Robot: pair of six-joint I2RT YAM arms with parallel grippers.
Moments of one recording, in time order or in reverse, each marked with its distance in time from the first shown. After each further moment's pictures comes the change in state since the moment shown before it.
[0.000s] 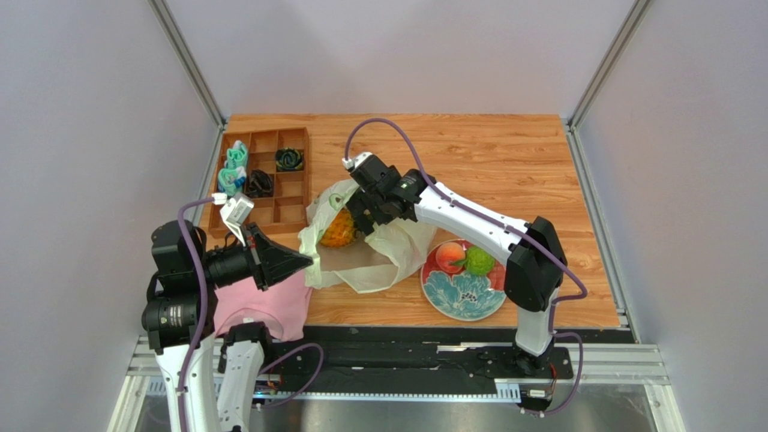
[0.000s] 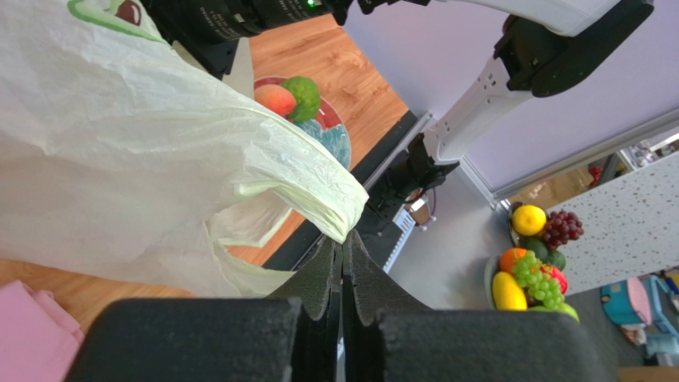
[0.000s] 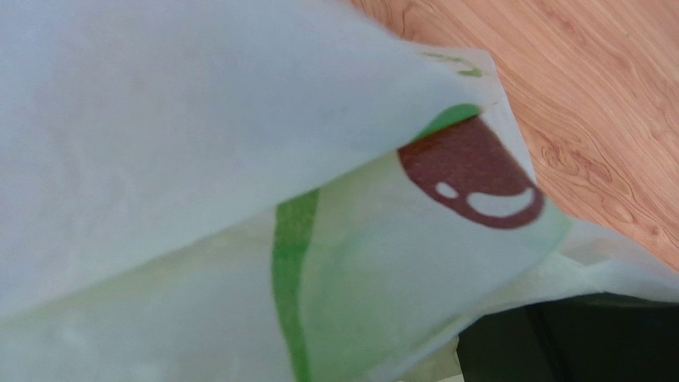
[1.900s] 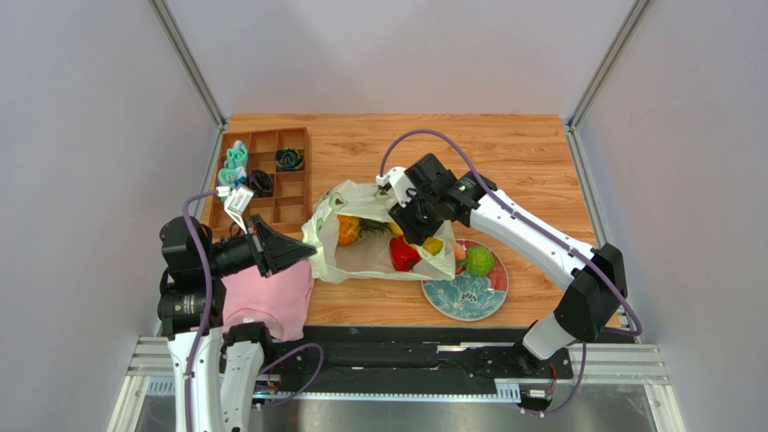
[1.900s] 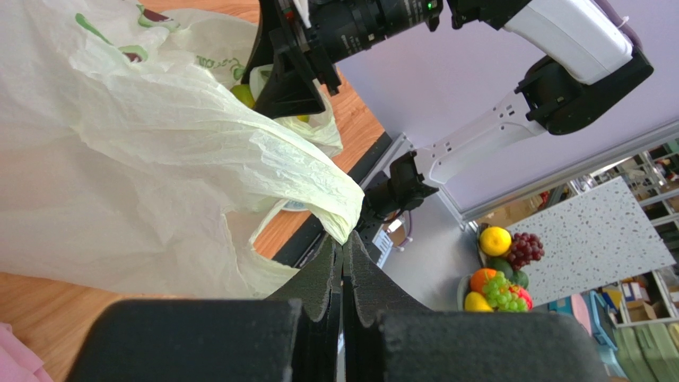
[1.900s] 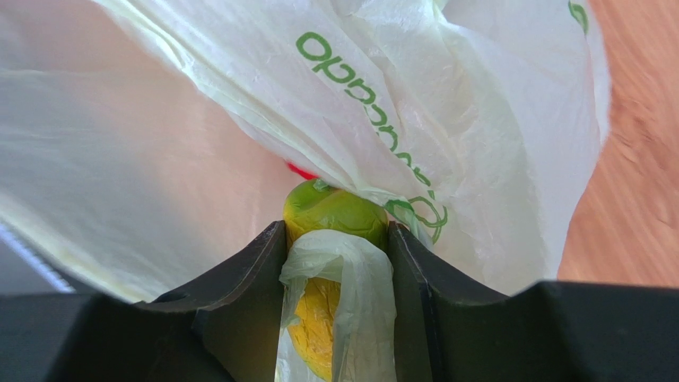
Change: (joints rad) left arm -0.012 -0.017 -0.193 0.347 0.025 -0.275; right arm -0.121 -0.335 -0.302 -0.100 -0.356 -0.314
